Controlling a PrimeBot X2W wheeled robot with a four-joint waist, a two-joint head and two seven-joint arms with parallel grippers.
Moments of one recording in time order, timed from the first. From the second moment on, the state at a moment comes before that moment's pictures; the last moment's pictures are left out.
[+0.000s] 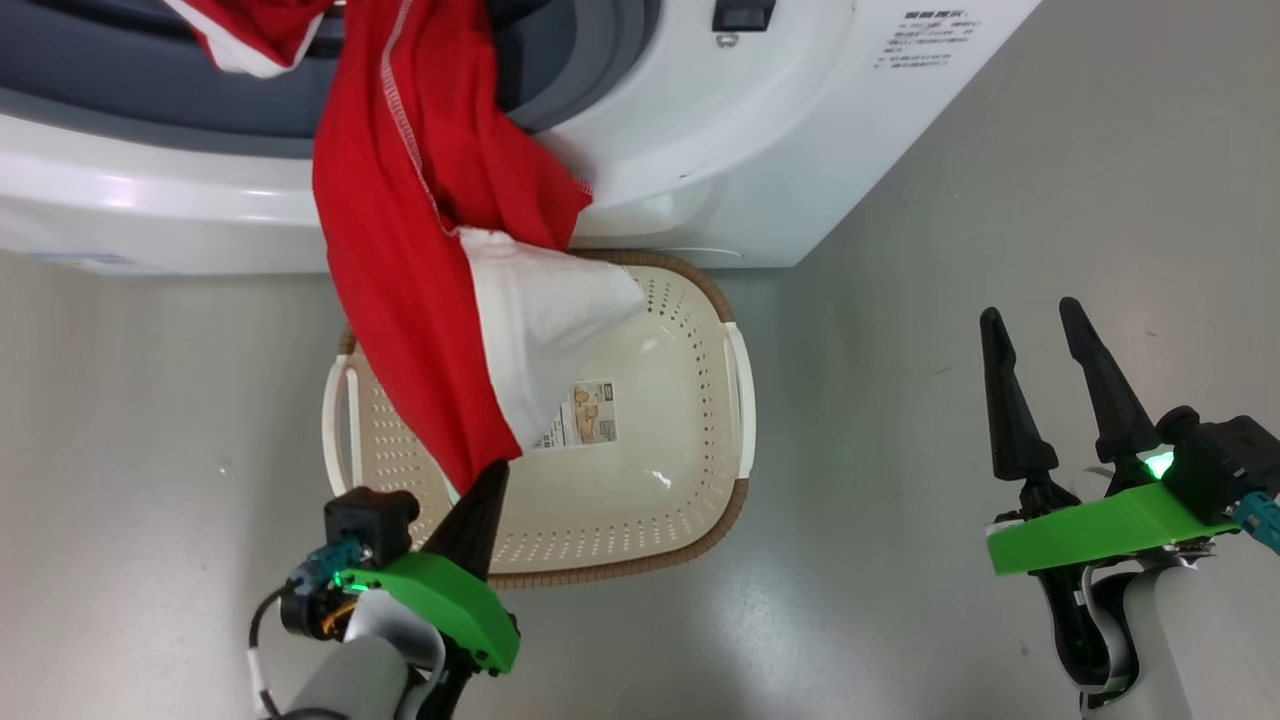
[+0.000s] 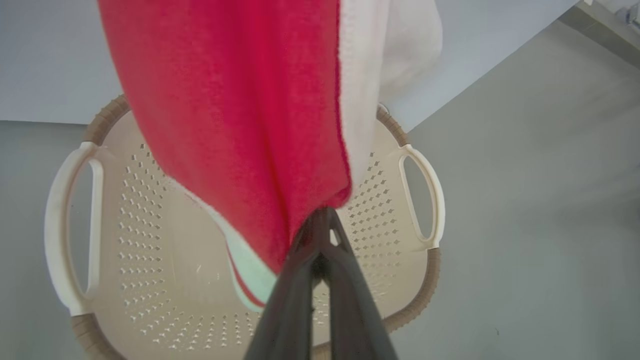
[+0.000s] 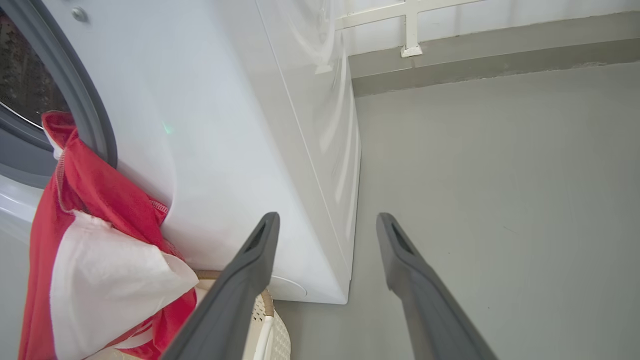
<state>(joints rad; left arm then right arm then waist) -0.48 0.06 -0.39 0.76 -0.53 -0.13 -0.26 -0.23 -0.05 -0.02 0.18 0.34 0.12 -0.26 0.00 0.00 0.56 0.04</state>
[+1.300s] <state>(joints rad) -0.70 0.08 -0.88 1.12 -1.00 -0.13 -0.24 -0.24 -0.05 -0.01 0.17 0.34 0.12 -0.26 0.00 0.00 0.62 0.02</state>
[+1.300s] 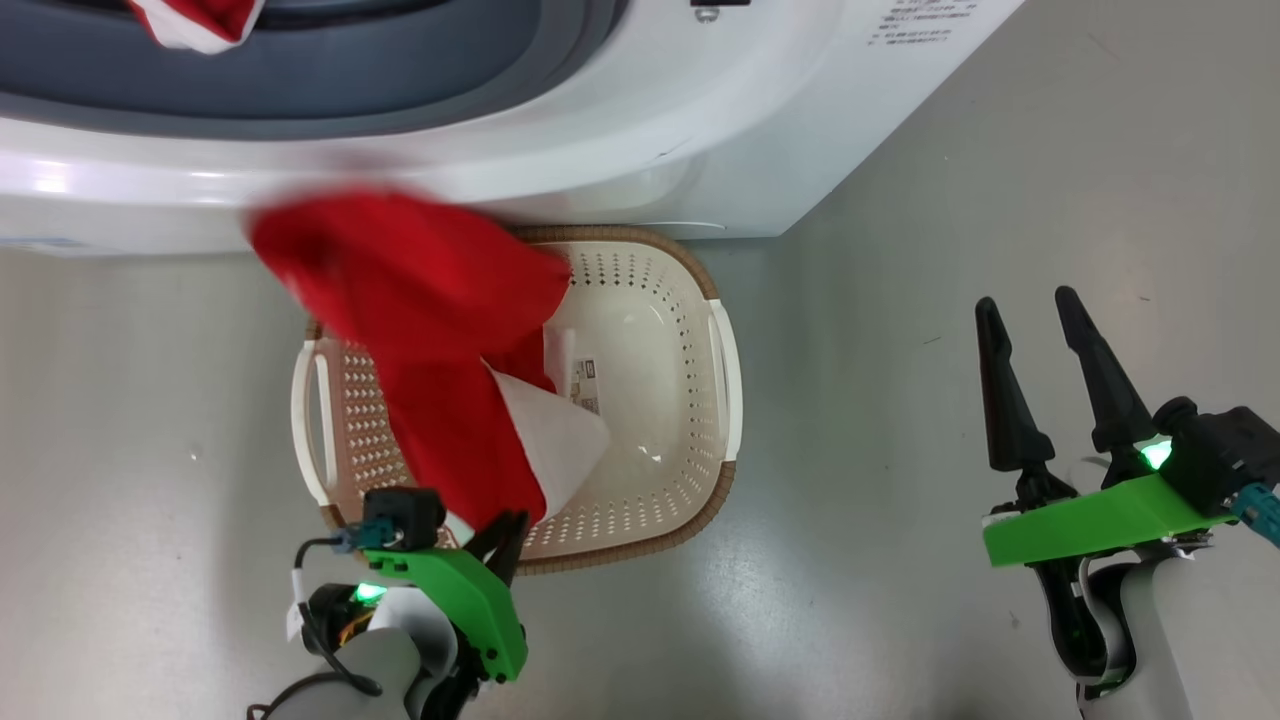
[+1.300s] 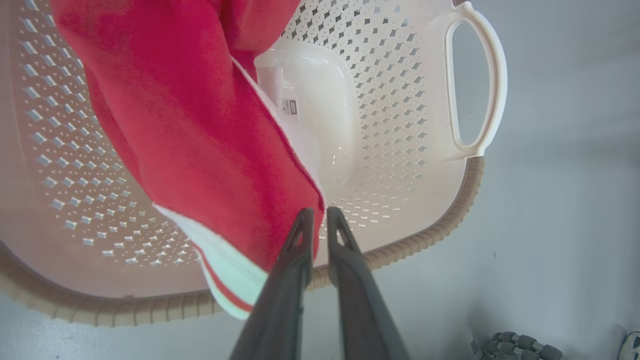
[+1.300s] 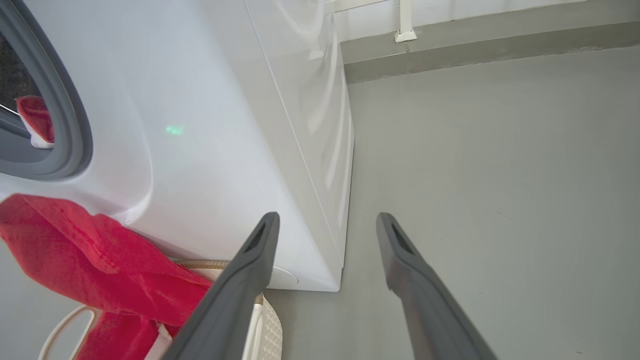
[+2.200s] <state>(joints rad) -0.66 0.10 -0.48 0.92 -0.69 -0.13 -0.25 -0.25 -0.05 -0.02 0.19 0.34 0.12 -0.26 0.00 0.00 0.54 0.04</state>
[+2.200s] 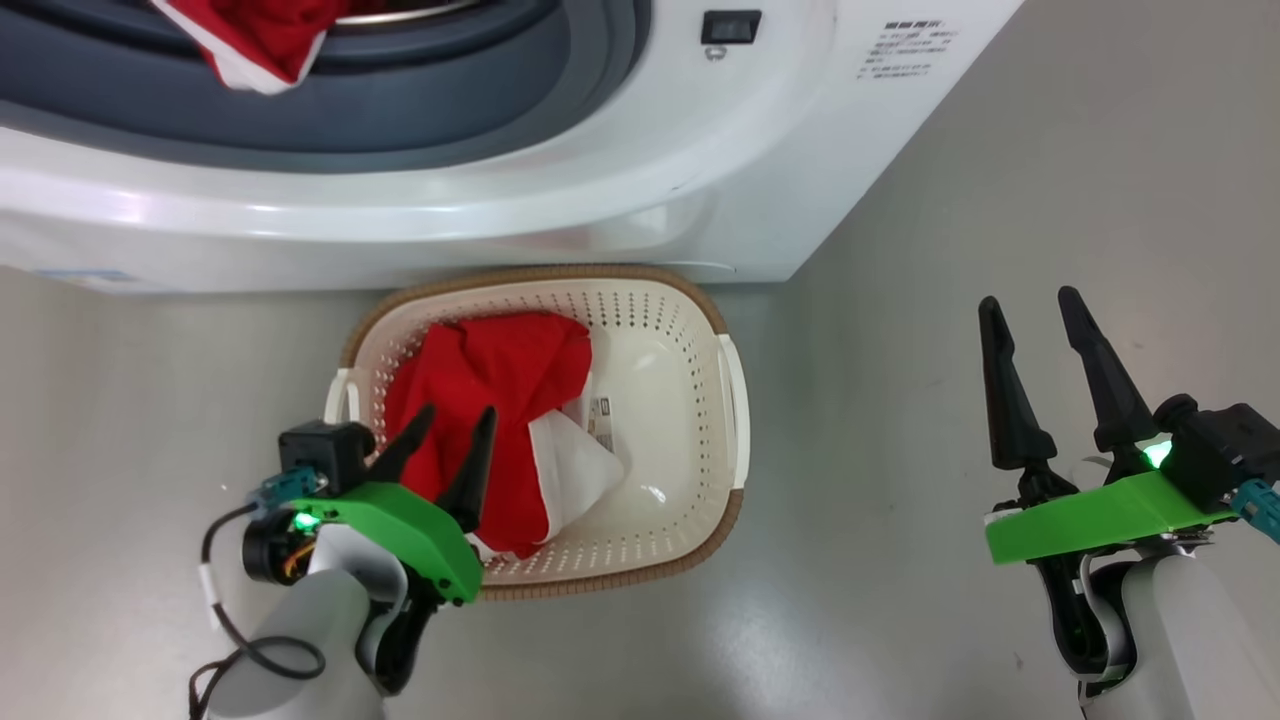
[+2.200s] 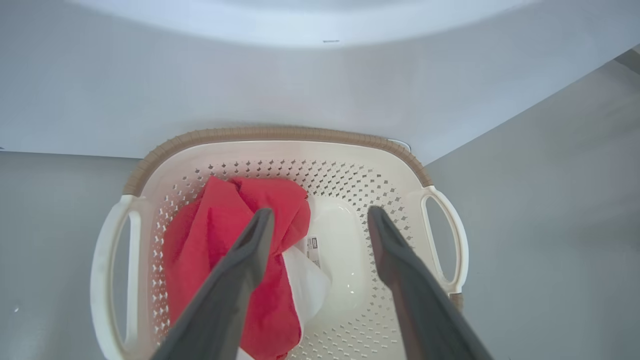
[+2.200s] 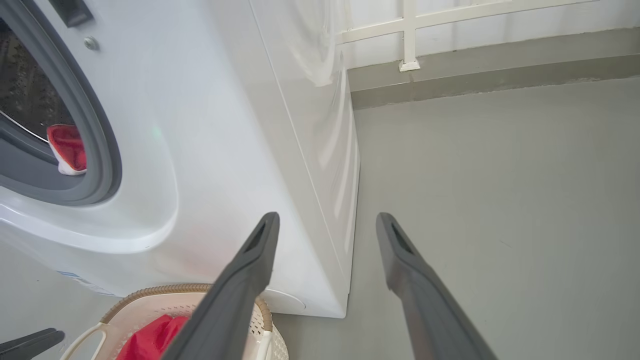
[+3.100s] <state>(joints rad) -0.29 0.07 -0.07 0.46 -0.30 -0.13 -0.25 -0.07 -0.05 -0.01 0.25 0.33 0.12 -0.26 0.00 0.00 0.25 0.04</state>
